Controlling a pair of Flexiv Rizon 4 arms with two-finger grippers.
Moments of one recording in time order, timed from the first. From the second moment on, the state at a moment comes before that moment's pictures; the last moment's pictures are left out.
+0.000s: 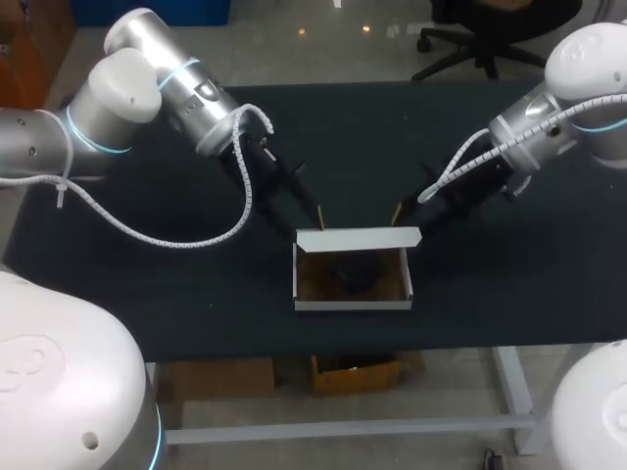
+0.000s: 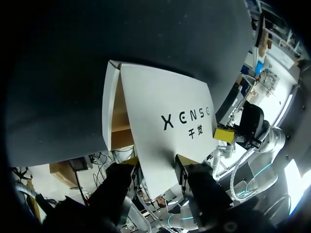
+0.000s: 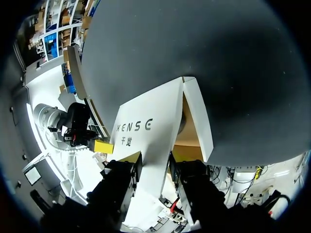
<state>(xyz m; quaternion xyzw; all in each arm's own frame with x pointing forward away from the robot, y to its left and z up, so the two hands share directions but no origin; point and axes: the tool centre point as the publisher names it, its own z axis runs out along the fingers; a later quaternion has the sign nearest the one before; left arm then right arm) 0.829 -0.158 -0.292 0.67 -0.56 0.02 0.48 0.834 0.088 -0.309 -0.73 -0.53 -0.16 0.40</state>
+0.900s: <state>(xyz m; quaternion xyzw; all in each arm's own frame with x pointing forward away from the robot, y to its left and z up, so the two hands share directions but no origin) 0.822 -0.154 -0.306 0.67 -0.56 0.02 0.48 0.830 0.090 -0.318 -0.73 -0.54 -0.15 0.39</state>
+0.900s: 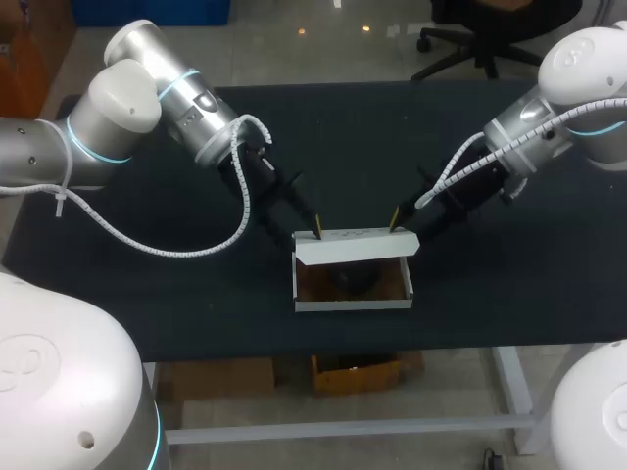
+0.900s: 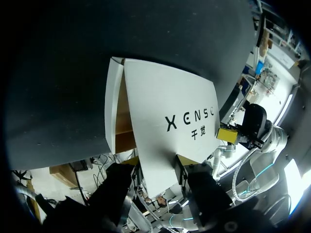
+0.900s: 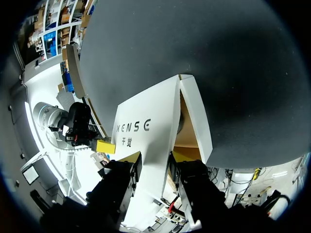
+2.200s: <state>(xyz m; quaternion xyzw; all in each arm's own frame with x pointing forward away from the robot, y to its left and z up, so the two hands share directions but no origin) 0.815 -0.148 -0.318 0.67 -0.56 0.03 0.47 0.820 0.087 -0.335 -0.73 -0.54 -0.15 0.39</state>
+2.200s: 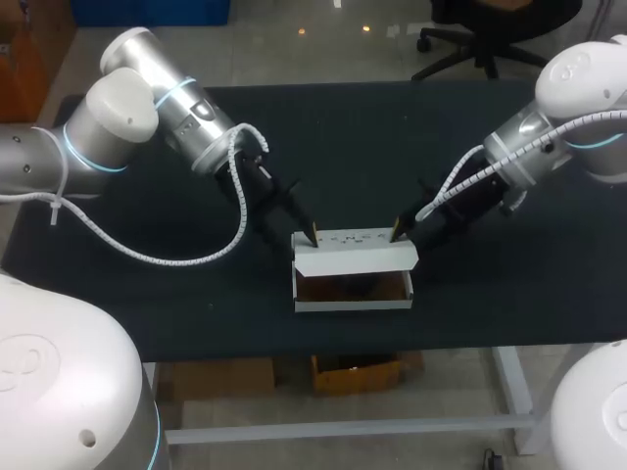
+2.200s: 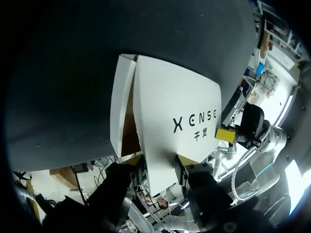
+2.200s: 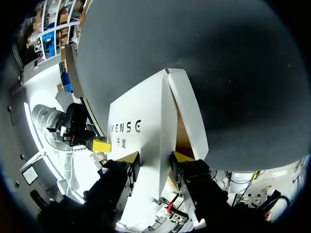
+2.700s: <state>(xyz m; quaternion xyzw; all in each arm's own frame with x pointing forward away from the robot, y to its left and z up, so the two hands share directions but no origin) 0.812 -0.145 -0.324 0.67 -0.57 0.03 0.47 0.817 0.087 -0.344 -0.73 -0.54 -0.14 0.39</state>
